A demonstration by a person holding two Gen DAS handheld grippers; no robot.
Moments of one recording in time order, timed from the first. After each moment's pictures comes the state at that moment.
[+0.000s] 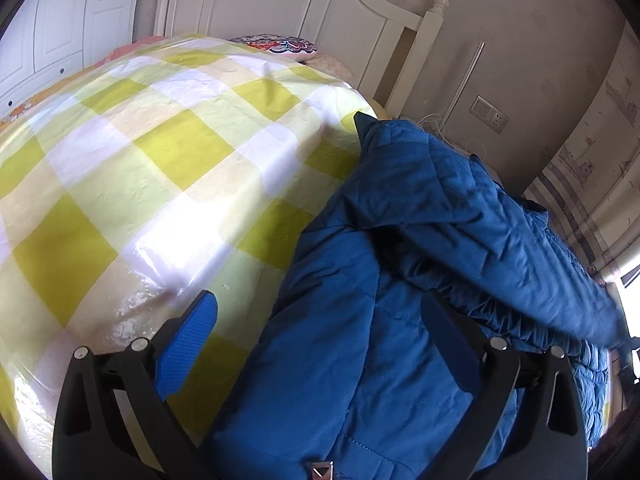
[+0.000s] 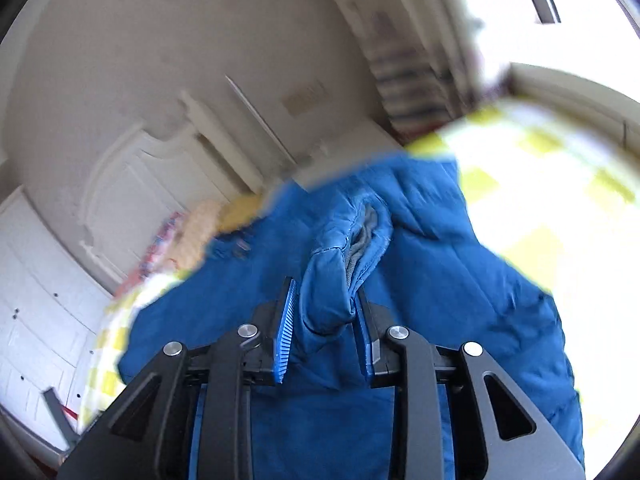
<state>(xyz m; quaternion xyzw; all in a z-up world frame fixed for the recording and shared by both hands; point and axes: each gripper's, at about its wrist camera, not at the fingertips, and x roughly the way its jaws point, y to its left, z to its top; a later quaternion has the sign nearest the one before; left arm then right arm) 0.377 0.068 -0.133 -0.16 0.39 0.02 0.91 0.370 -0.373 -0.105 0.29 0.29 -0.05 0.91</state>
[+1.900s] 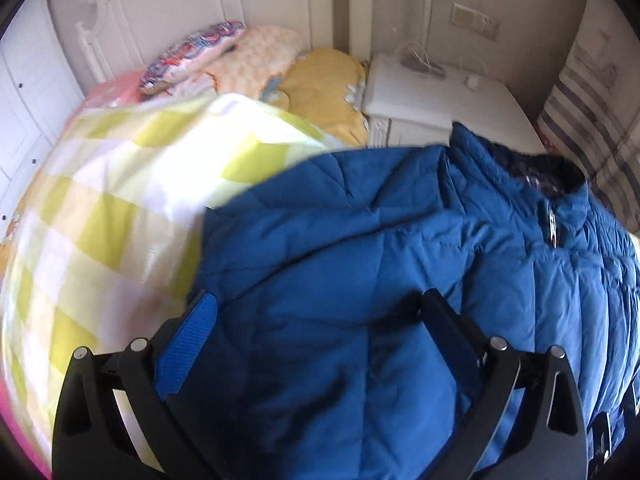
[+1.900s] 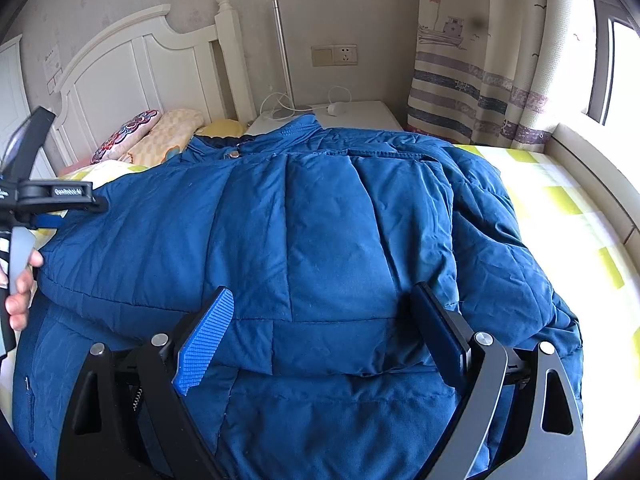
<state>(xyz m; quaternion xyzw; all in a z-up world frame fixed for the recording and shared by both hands) 0.542 -0.040 -0.102 0.02 0.49 0.02 0.87 0.403 -0.302 -0.122 0.07 0.36 -0.07 0.93</state>
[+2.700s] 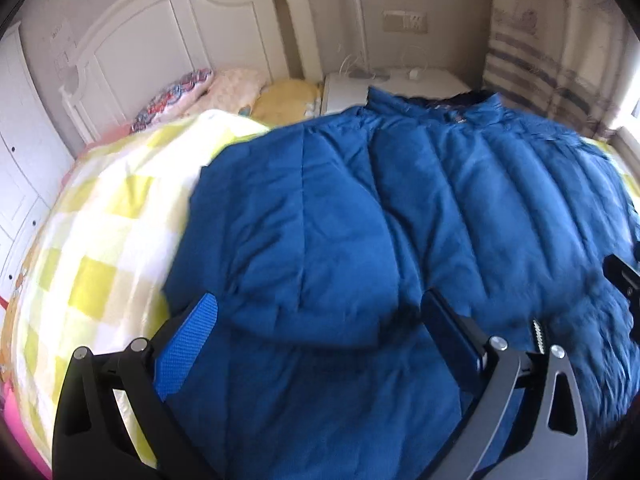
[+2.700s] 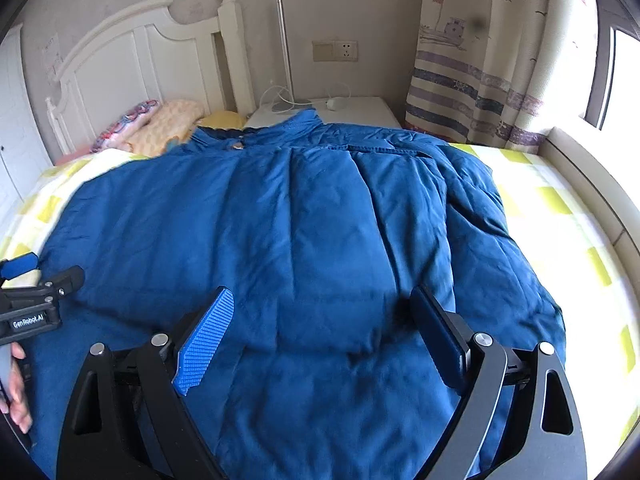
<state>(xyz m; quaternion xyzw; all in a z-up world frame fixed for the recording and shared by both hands) 0.393 -0.063 -0.099 0.11 0.42 -0.04 0.90 0.384 -0.294 -0.111 0.06 0.37 -0.07 0.92</state>
